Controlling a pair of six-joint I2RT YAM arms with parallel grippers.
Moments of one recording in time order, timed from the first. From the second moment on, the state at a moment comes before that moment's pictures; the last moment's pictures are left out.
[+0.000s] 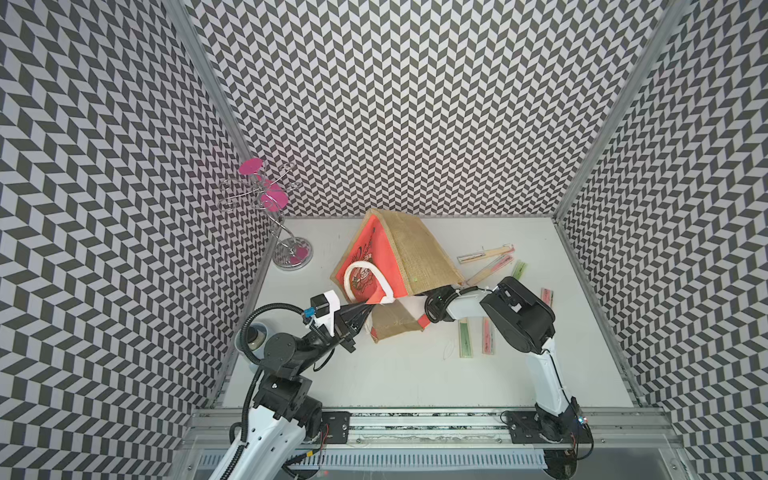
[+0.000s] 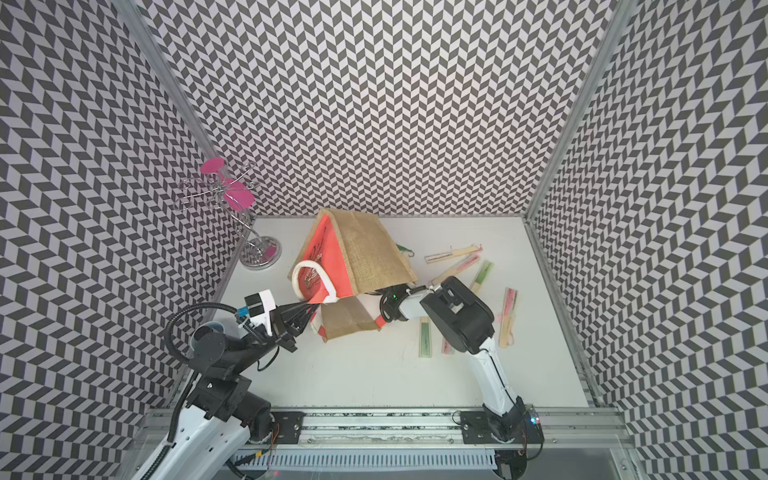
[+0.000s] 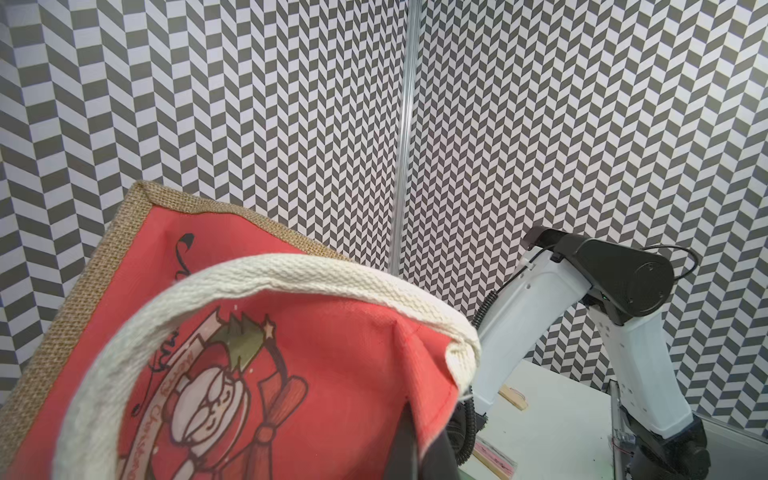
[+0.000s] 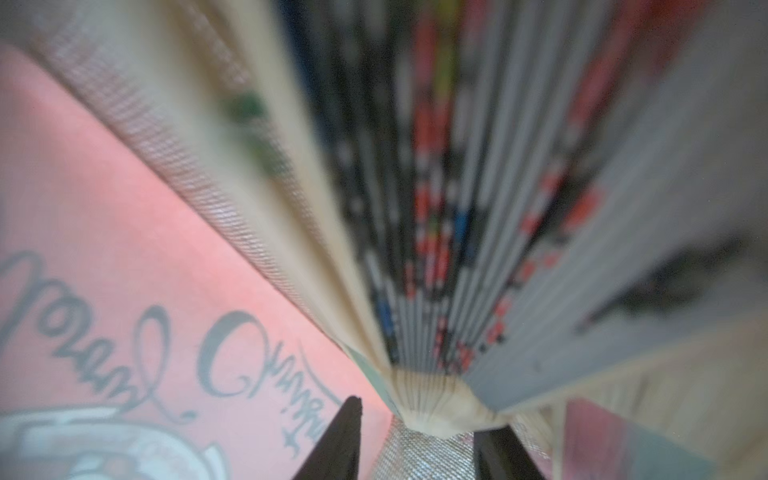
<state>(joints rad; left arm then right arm) -0.40 0.38 0.35 0.32 0.55 -0.24 0.72 2.18 1.21 1.23 -0.40 1.12</state>
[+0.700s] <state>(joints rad) -0.40 0.39 0.35 0.31 0.52 -0.25 0.74 2.08 1.30 0.73 -0.30 1.14</state>
